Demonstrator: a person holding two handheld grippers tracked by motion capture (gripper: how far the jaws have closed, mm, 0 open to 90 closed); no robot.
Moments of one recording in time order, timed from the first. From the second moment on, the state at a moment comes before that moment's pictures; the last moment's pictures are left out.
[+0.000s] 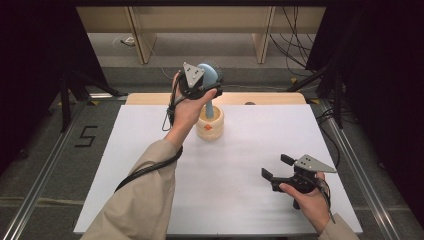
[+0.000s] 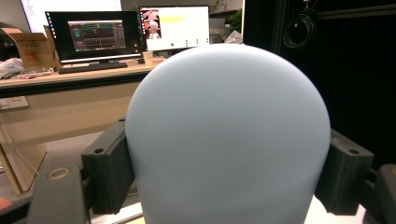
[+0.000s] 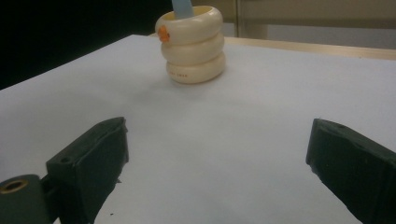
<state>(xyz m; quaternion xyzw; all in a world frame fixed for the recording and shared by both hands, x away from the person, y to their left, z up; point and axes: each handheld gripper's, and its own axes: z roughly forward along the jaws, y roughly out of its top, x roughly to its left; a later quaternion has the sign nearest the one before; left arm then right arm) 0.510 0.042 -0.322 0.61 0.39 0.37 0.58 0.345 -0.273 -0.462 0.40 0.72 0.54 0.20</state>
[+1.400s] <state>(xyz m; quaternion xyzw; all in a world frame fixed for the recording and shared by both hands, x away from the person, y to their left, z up) 0.519 0.038 -0.338 0.62 0.40 0.36 0.58 0.346 -0.273 -0.462 0.40 0.72 0.54 0.20</state>
